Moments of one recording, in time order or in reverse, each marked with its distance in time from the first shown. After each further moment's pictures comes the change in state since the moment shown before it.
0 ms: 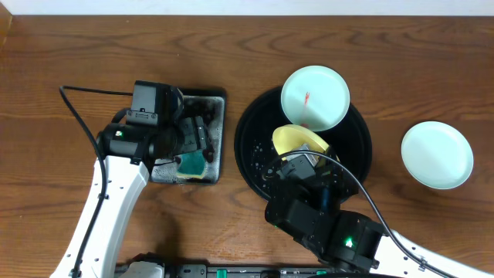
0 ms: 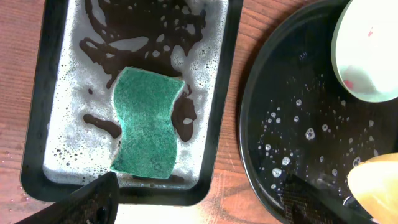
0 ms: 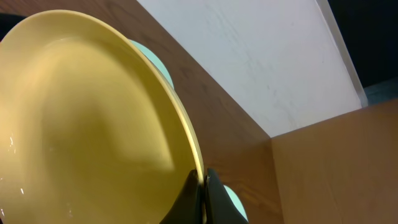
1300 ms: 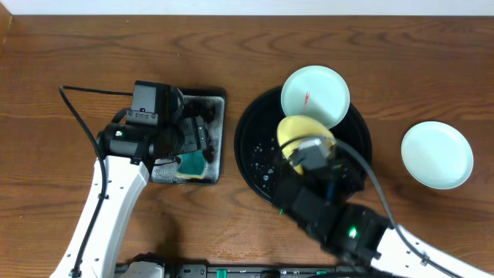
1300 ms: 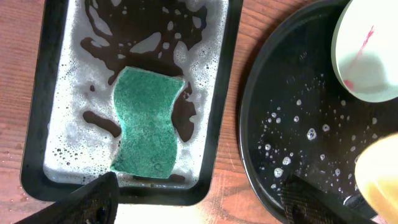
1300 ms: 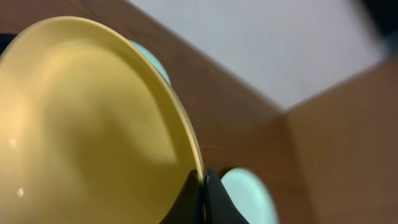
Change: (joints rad) left arm 0.000 0.000 0.000 0.000 0.000 0.000; right arm -0.138 0.000 0.002 0.018 -0.076 0.151
